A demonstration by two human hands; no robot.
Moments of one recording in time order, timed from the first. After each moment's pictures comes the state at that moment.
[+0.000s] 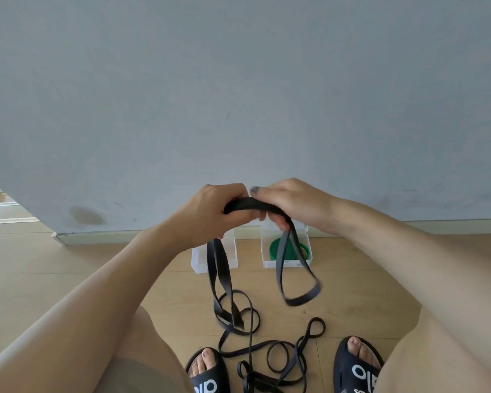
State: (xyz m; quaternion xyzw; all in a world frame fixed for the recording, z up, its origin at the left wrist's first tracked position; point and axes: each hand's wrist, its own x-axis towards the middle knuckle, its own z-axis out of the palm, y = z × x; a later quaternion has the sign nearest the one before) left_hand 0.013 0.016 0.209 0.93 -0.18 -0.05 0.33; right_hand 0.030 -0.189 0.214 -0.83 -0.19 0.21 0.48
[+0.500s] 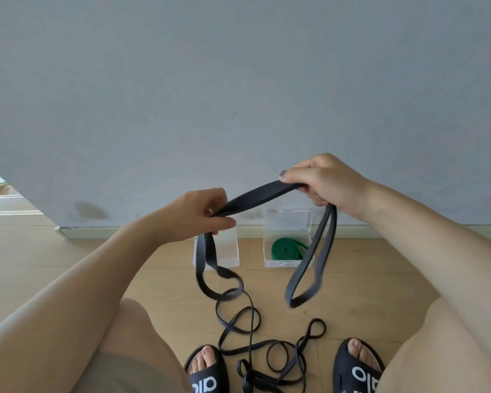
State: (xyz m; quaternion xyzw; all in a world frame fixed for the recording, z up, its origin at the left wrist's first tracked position) left_hand 0.022 0.059 0.201 0.93 -0.12 -0.13 0.31; right_hand 0.044 -0.213 0.230 -0.84 -0.13 0.14 0.51
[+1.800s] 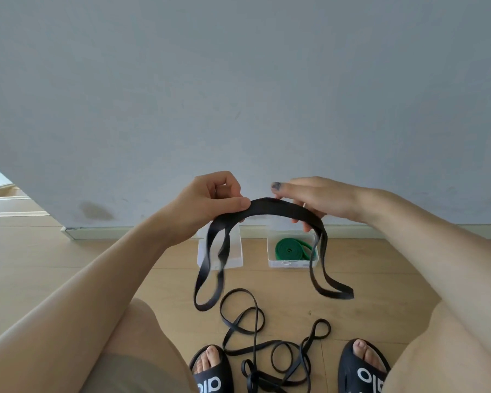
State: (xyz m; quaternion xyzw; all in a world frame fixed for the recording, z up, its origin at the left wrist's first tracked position) left_hand 0.018 0.045 0.208 0.80 -0.11 -0.12 0.58; right_hand 0.050 -0.208 0.213 -0.87 -0.15 0.26 0.38
